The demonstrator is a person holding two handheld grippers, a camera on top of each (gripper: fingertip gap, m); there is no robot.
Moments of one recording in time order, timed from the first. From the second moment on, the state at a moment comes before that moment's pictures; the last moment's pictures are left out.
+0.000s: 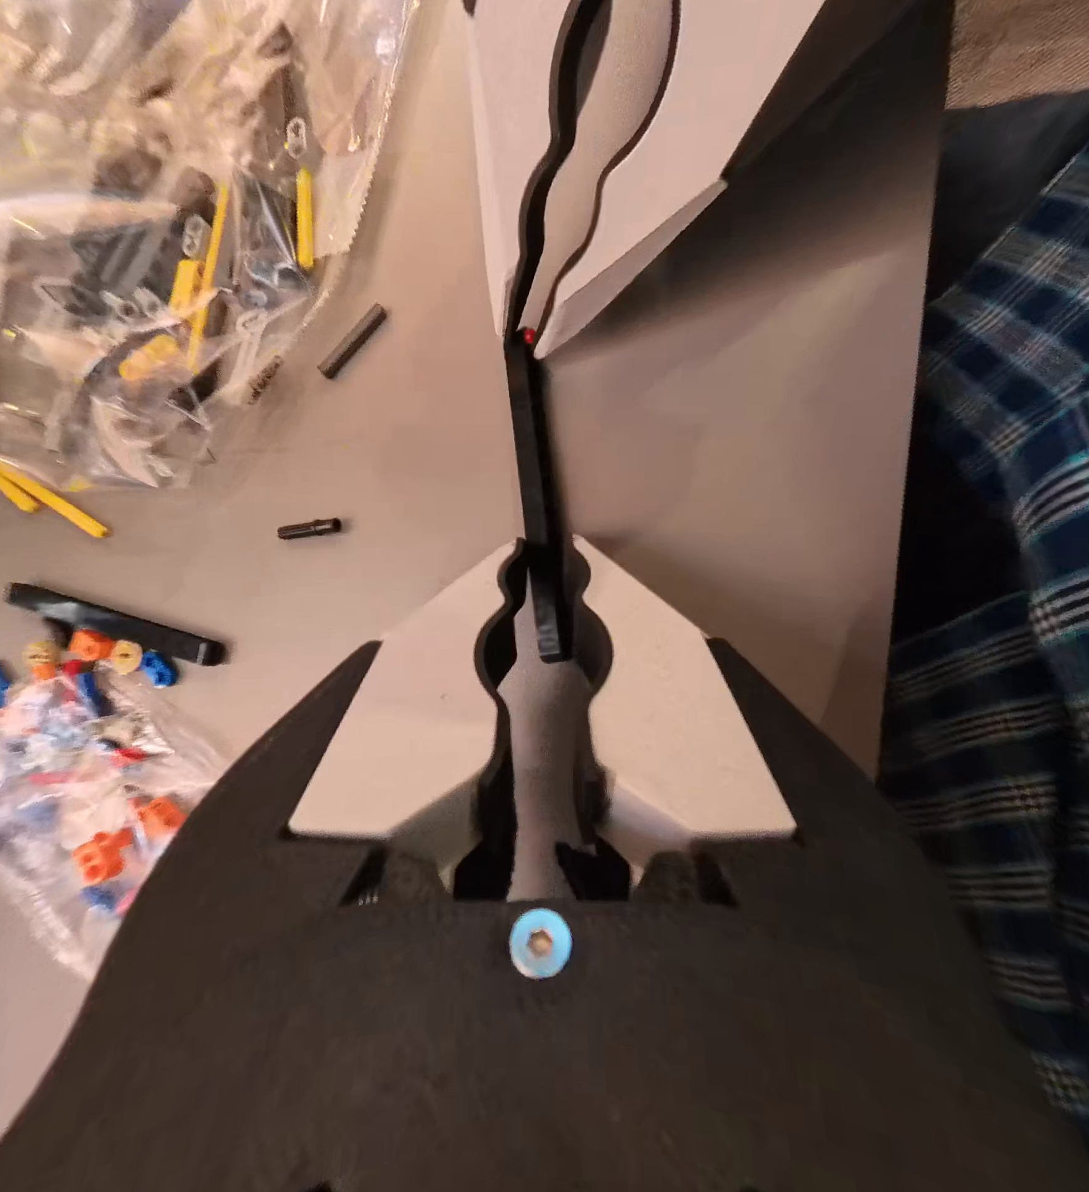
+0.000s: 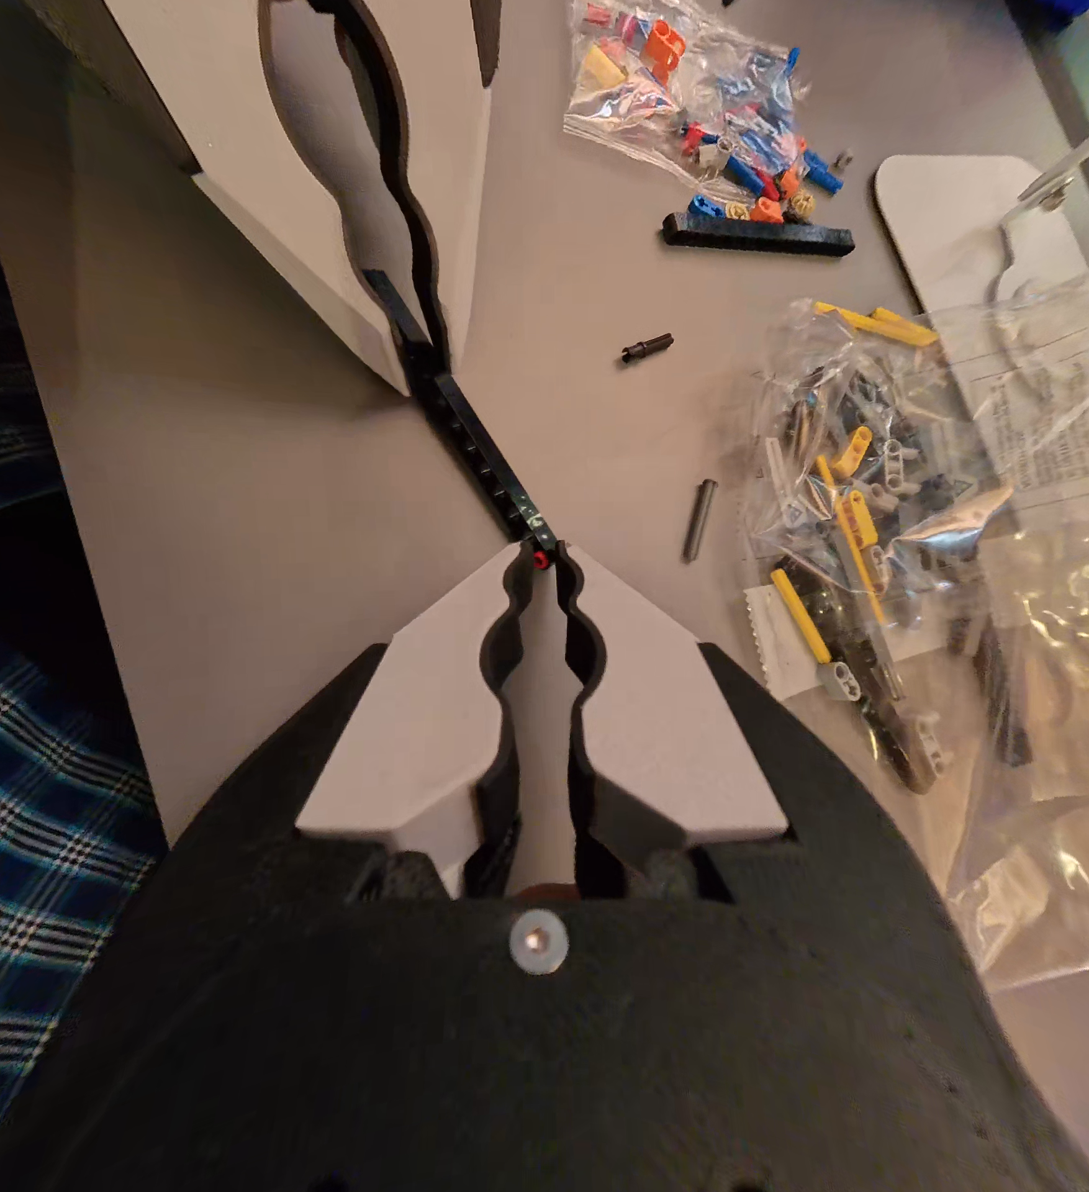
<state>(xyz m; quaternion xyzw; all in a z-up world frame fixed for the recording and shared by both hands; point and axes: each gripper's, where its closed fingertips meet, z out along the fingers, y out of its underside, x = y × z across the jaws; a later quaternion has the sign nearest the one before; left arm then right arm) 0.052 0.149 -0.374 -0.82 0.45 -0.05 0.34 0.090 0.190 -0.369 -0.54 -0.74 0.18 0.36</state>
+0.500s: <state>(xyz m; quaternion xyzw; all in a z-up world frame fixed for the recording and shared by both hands) 0.061 0.148 -0.370 -0.74 0.52 0.15 0.40 0.087 0.173 -0.374 -0.57 -0.74 0.27 0.24</state>
